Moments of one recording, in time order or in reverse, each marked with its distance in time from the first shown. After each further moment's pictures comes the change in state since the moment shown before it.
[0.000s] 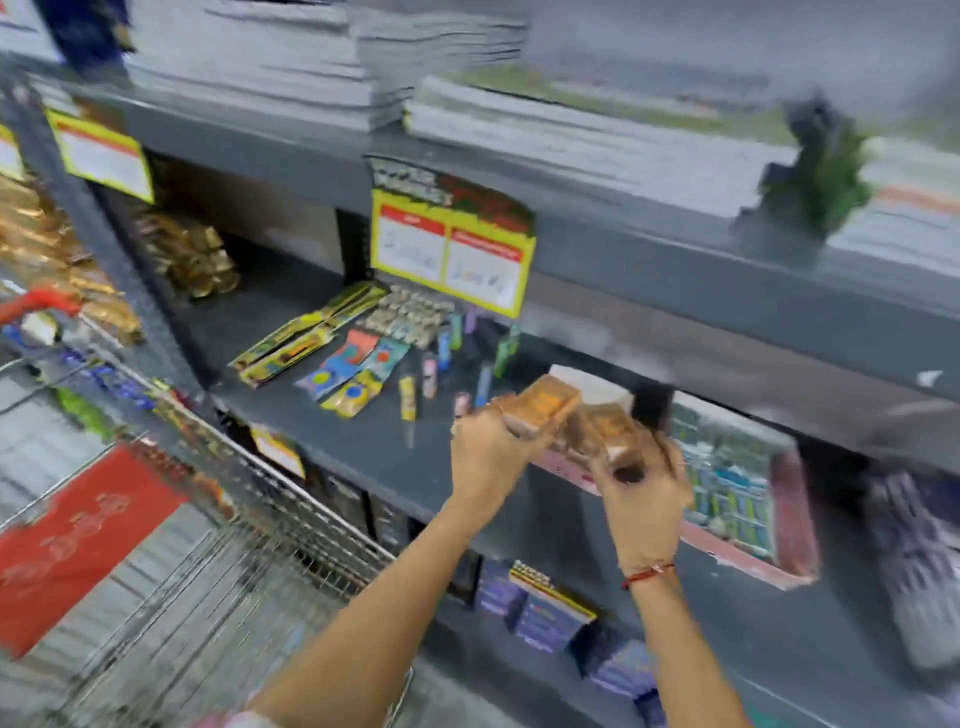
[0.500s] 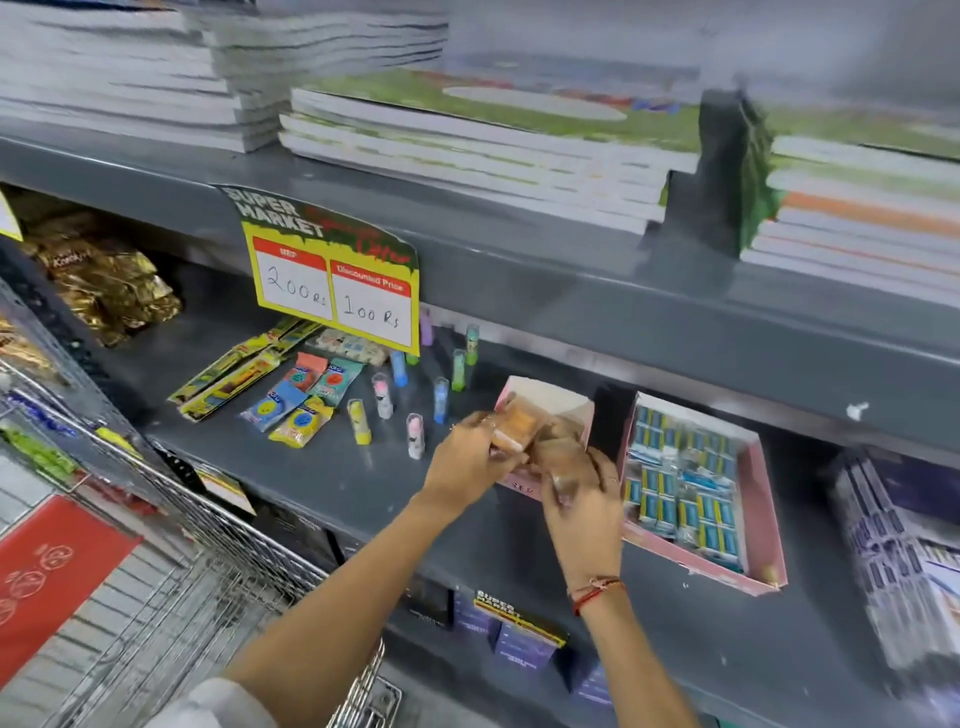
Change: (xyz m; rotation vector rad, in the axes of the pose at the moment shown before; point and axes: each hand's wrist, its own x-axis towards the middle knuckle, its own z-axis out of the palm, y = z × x) left_hand 0.037 -0.015 0.042 0.241 -0.393 0.177; right_hand -0.002 0.018 0.021 -0.165 -0.216 0.034
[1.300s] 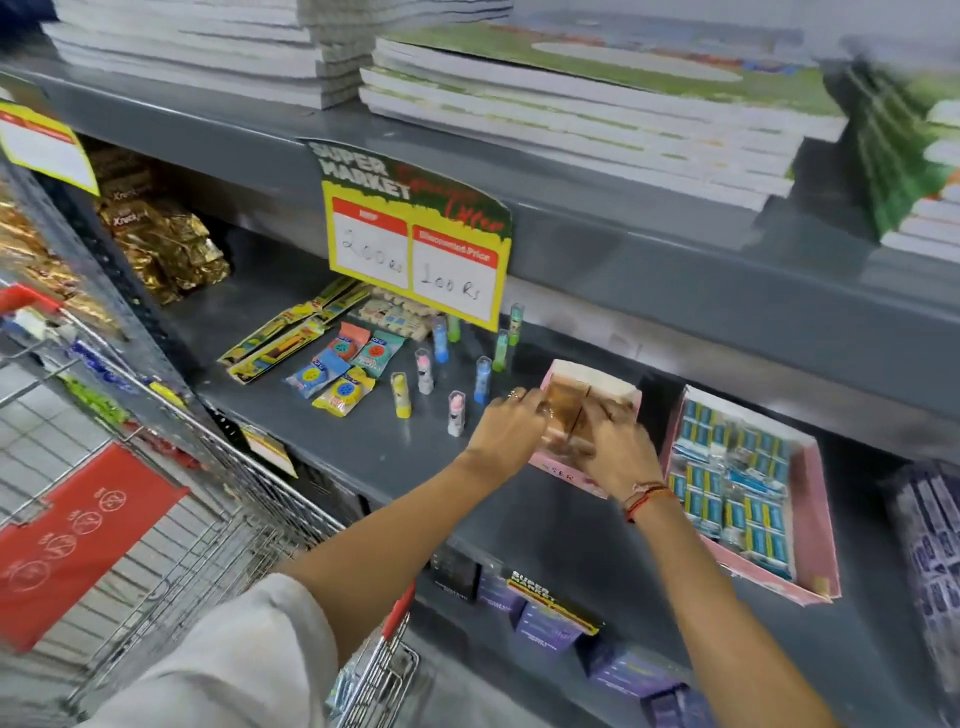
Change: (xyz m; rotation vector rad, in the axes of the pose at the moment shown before) left_hand 0.012 -0.003 -0.005 0.641 -0.066 0.273; right_hand 0.068 -0.005 0.009 -0.418 -0.493 -0.217
